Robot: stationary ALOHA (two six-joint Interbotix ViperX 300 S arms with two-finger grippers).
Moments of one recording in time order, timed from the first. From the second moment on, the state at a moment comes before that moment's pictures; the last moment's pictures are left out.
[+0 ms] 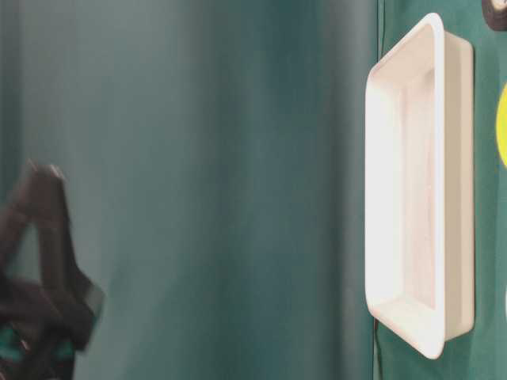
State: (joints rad) left arm -0.25 -0.22 0.56 -0.01 -0.20 0.02; right arm -0.05 -0.89 1.13 0.00 -0.18 0.05
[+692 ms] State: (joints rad) left arm -0.26 -0.17 0.48 -0.01 -0.13 0.04; right arm -0.05 -0.89 1.13 0.00 -0.18 0.05
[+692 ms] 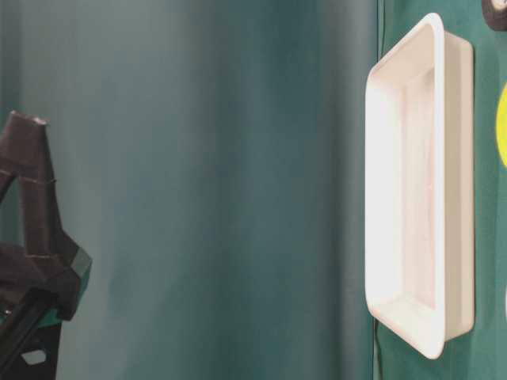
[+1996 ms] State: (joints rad) left arm -0.28 0.13 -0.13 0.00 1.05 -0.03; right arm -0.05 -0.89 1.13 0.00 -0.15 0.05
